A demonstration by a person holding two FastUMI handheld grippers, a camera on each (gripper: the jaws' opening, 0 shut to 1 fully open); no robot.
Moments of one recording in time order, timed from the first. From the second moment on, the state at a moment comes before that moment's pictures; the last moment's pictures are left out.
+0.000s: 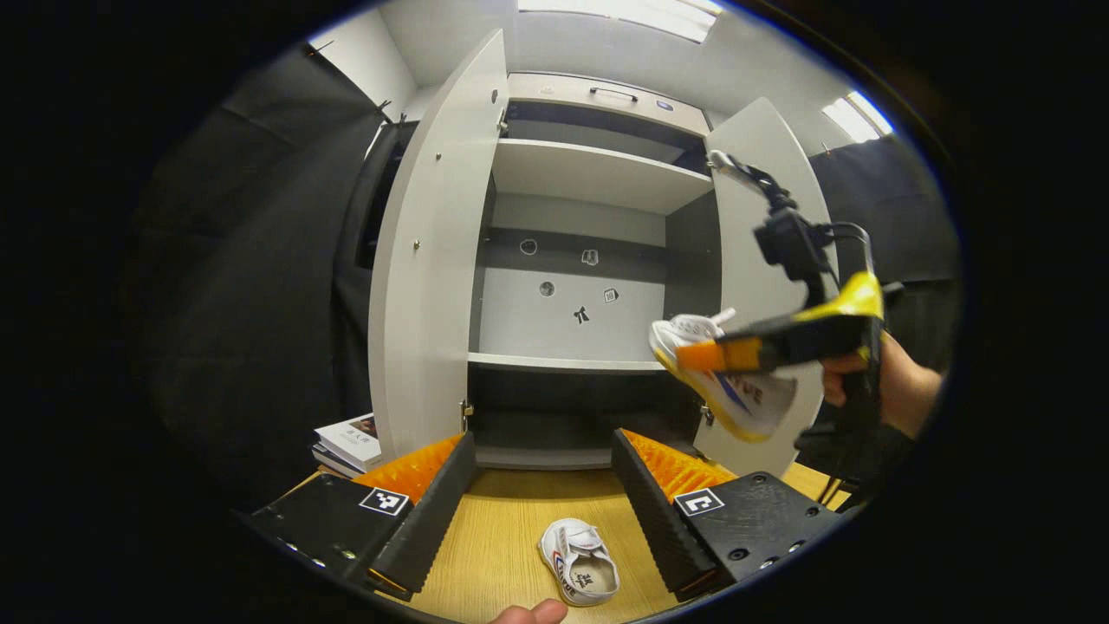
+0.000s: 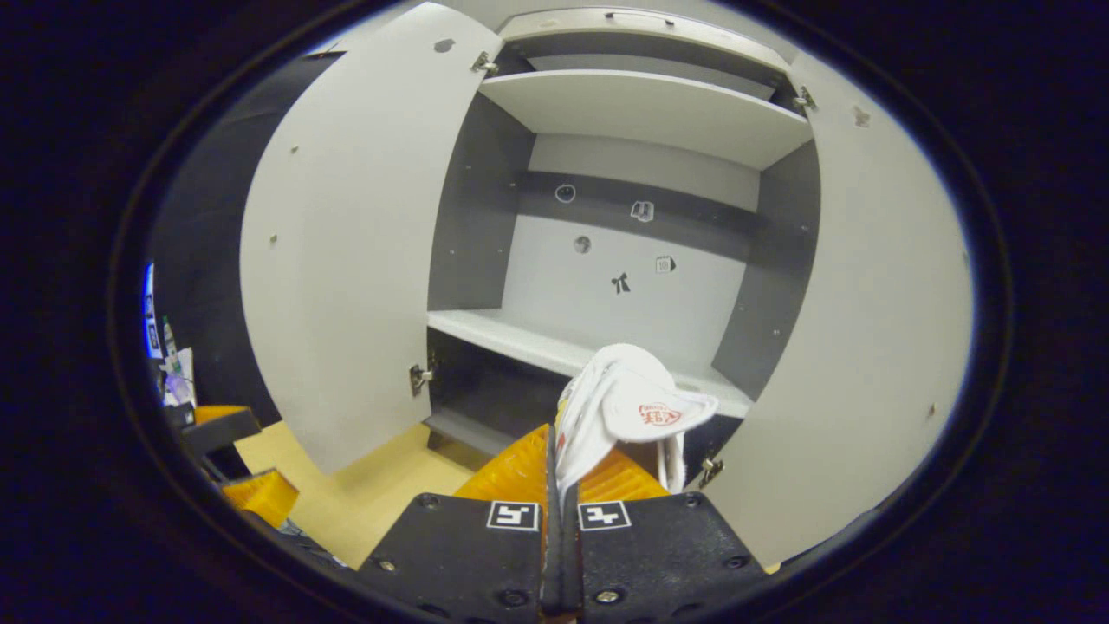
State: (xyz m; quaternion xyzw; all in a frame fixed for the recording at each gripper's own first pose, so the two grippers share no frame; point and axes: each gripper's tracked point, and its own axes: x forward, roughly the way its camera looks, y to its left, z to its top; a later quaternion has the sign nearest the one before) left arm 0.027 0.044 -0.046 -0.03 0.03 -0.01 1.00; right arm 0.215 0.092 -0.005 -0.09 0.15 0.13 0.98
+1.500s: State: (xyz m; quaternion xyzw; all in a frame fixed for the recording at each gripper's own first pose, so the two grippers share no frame) left arm 0.028 0.073 -0.054 -0.02 0.05 0.03 1.00; right arm 0.394 0.066 0.022 -0.07 0.26 0.07 0.96
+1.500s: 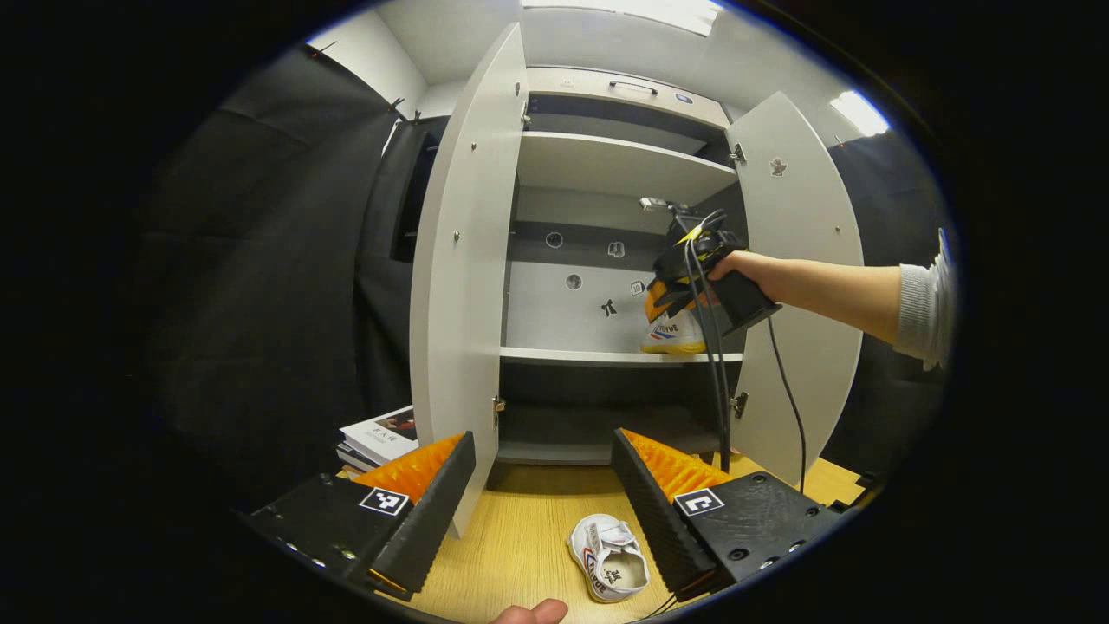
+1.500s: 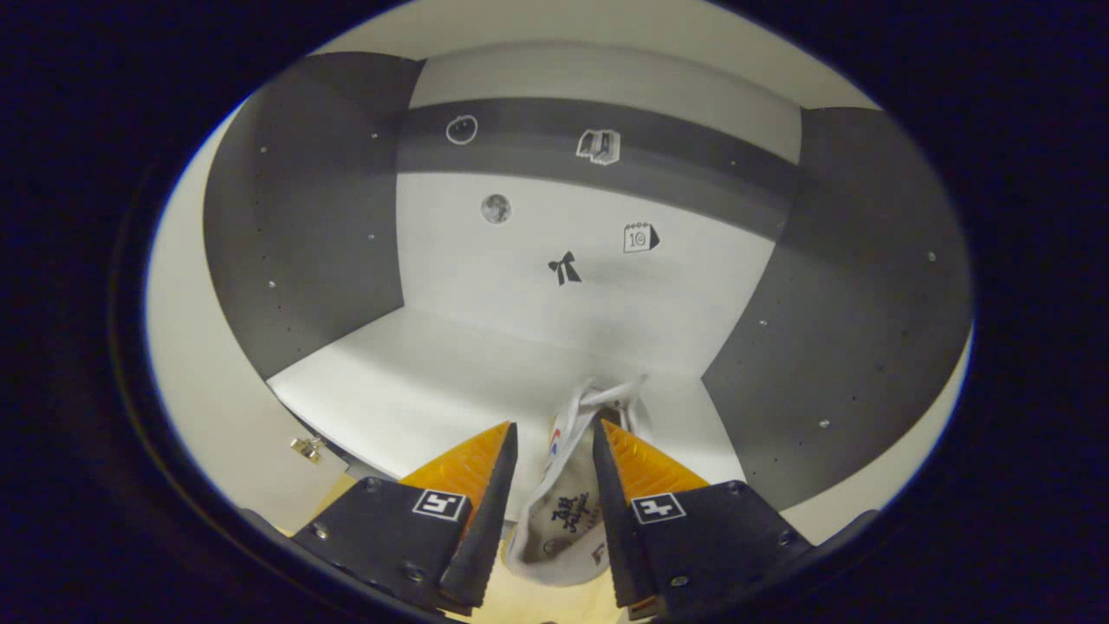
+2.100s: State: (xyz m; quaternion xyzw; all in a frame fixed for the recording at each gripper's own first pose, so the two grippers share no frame) left arm 0.020 0.046 -0.057 -0.02 0.03 0.00 1.00; right arm 0.177 0.054 0.083 -0.04 0.00 0.08 1.00
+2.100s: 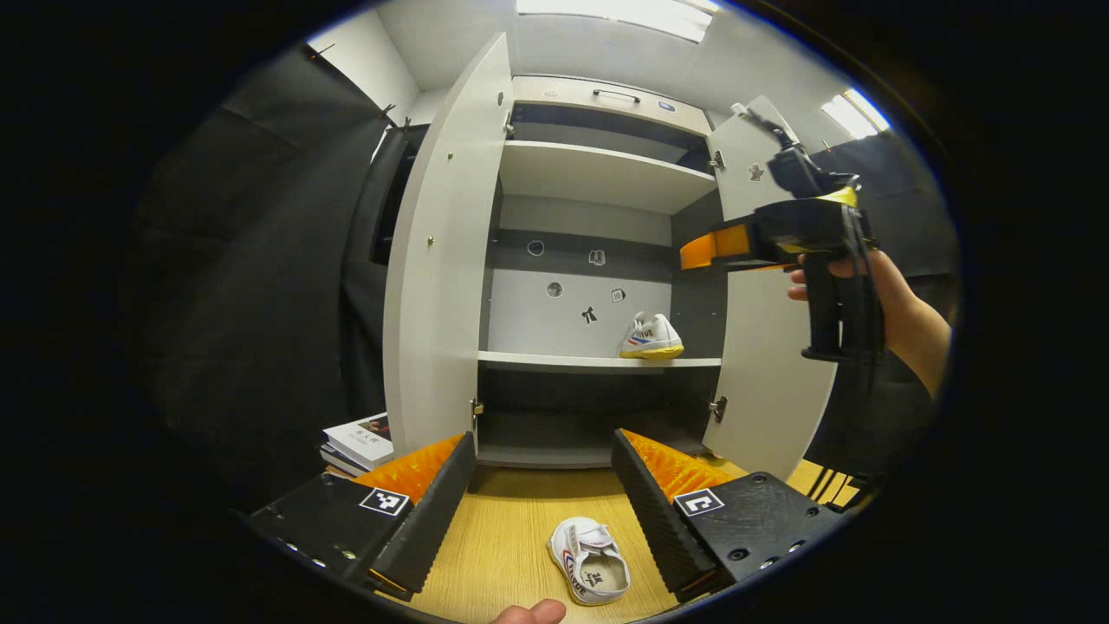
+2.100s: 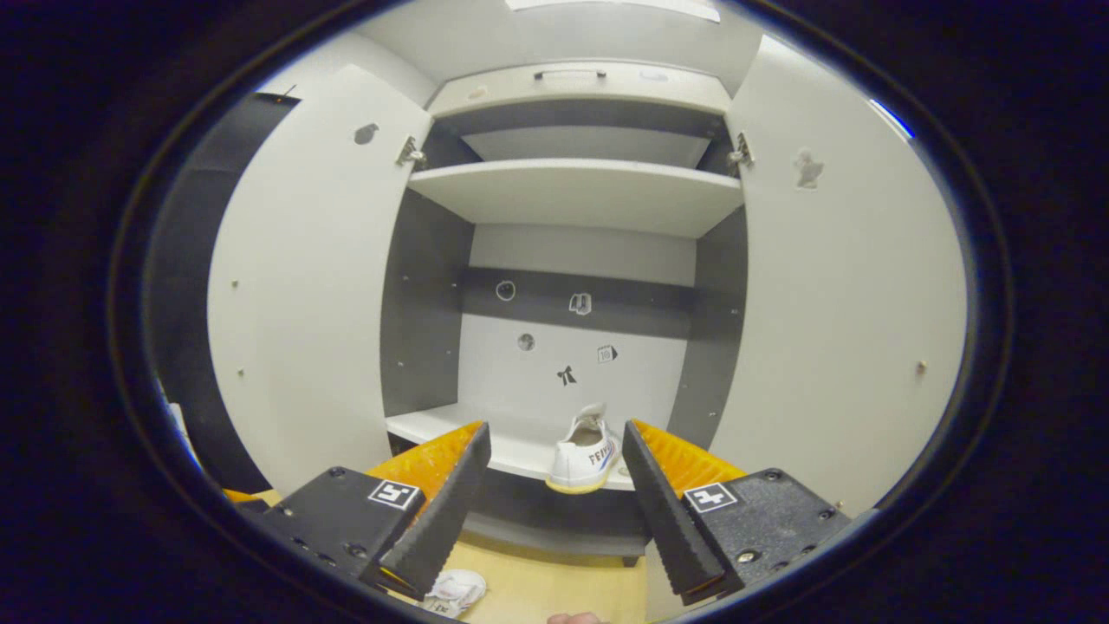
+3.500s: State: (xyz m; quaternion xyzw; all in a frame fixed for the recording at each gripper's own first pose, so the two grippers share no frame) left arm 0.036 0.013 -0.305 0.01 0.28 -0.01 0.96; right arm 0.022 -0.041 -0.044 -0.03 0.00 -0.03 1.00
